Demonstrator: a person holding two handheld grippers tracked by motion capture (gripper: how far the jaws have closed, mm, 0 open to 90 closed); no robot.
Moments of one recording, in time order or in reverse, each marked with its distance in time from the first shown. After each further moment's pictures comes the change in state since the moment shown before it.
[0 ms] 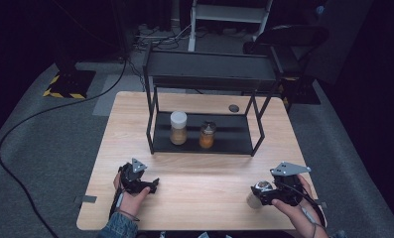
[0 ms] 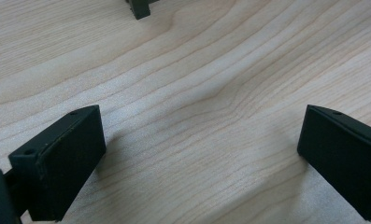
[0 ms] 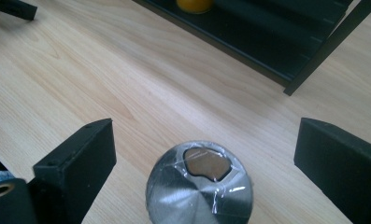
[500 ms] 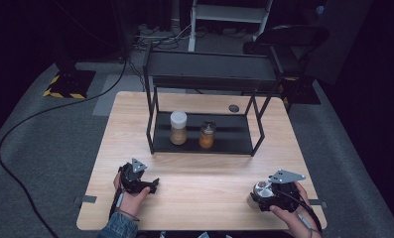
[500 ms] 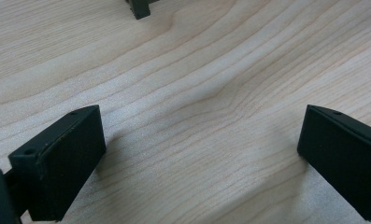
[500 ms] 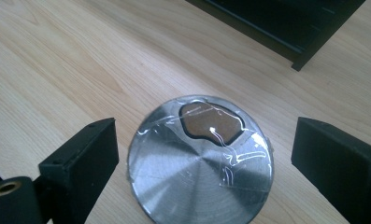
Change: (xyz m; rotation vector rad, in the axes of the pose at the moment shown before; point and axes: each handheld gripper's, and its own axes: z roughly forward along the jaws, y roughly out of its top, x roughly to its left) left arm 0.000 0.000 0.000 0.000 -0.001 0.000; right arm 0.003 -0.021 0.019 0.031 -0.016 -0.019
